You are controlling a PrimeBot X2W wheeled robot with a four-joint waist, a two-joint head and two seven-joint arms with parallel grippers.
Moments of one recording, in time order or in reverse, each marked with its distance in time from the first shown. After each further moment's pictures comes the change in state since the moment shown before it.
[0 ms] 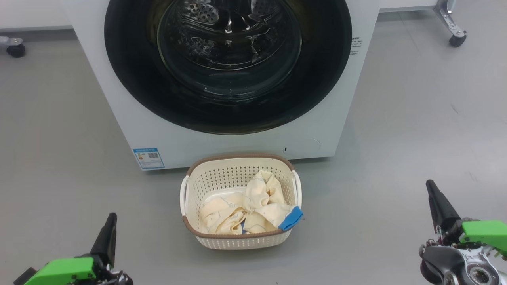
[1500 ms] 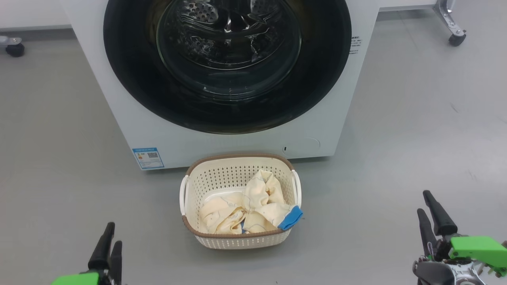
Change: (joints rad) left arm 0.053 -0.012 -0.015 0.015 -0.001 0.003 -0.046; right arm 0.051 0.017 0.026 0.033 -0.039 0.000 -0.046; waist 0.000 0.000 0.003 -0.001
